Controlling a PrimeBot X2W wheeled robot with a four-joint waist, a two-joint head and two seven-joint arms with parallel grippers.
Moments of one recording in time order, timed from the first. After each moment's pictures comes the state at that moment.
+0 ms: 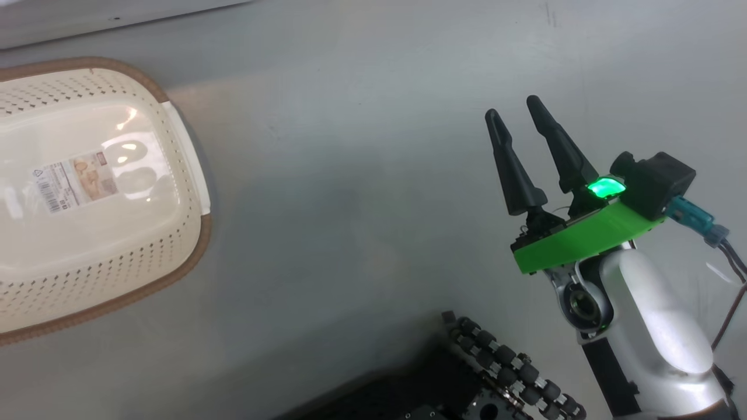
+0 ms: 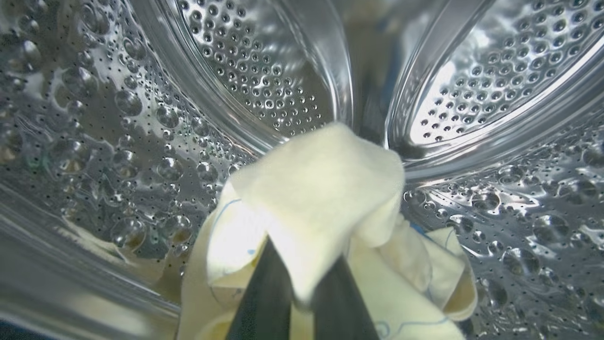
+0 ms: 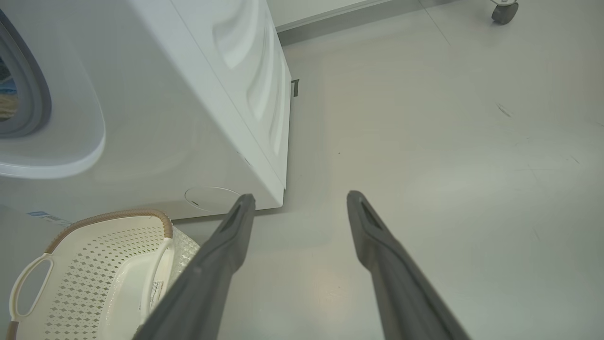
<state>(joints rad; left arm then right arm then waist) -1.63 0.56 -0.33 0.91 -0.41 0.05 0.05 -0.40 -0.04 0.26 0.17 0.44 0.13 -0.25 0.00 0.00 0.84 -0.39</state>
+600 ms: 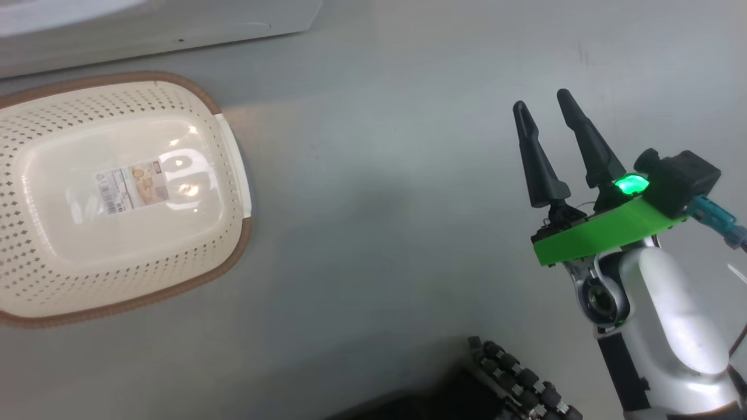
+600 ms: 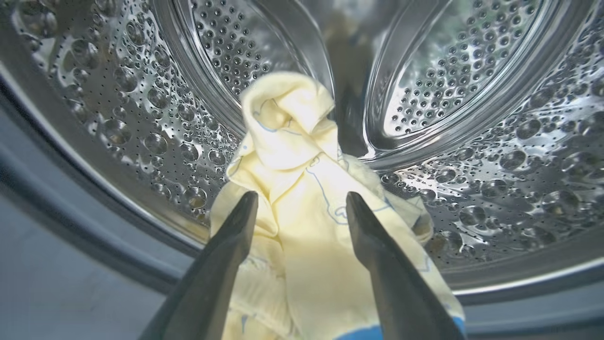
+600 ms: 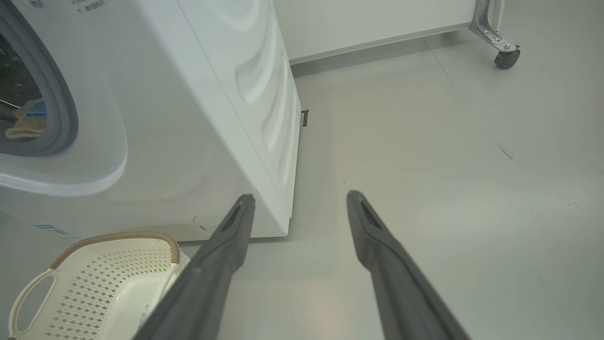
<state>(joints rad) -1.26 0.52 -0.30 0.64 -0.48 0.15 -0.07 -0.40 -0.04 0.19 0.17 0.37 0.13 -0.25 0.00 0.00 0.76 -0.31</state>
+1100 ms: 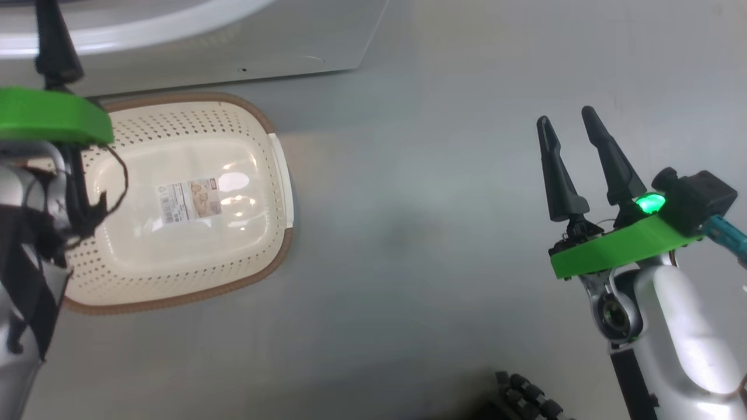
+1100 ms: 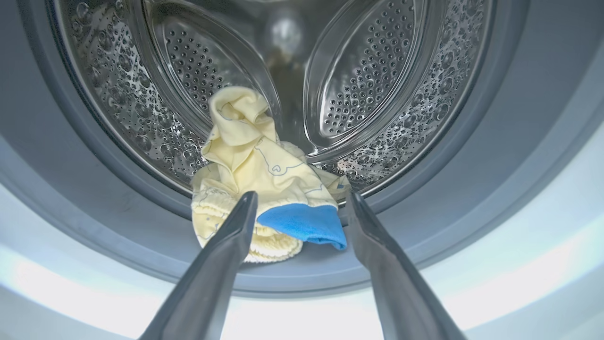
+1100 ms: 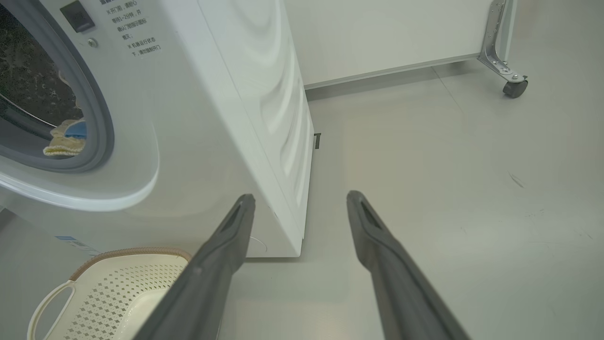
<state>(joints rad) -0.84 0.46 -0.33 0.24 -0.48 0.24 -0.17 -0.34 -0.04 0.12 0.15 0.33 0.13 -0.25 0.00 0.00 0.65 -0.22</state>
